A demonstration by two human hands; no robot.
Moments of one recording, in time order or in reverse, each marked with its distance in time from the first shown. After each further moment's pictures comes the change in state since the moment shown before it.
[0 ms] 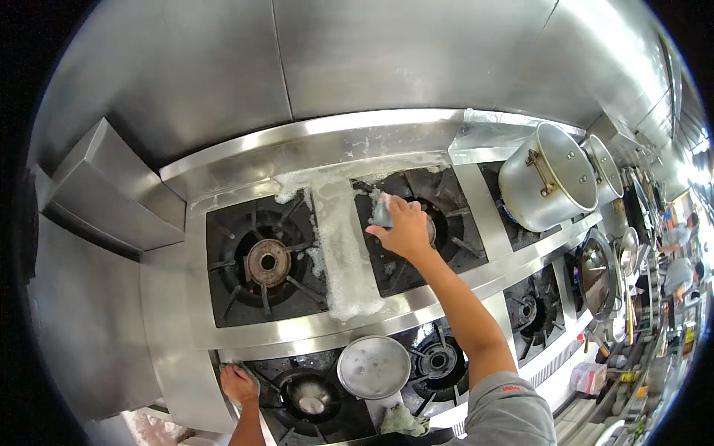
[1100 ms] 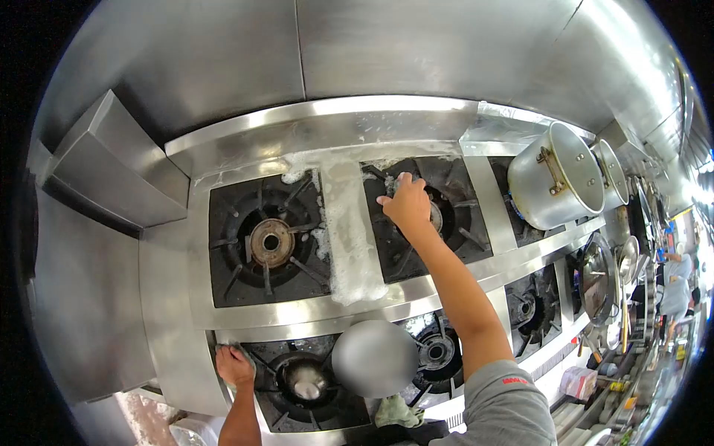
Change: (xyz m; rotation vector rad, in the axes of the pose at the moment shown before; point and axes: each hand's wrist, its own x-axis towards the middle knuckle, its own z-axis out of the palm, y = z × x) left_hand -0.003 -0.005 0.005 0.000 -0.021 -0.019; right_hand 0.031 -0.019 0.006 -0.035 -0.120 0.465
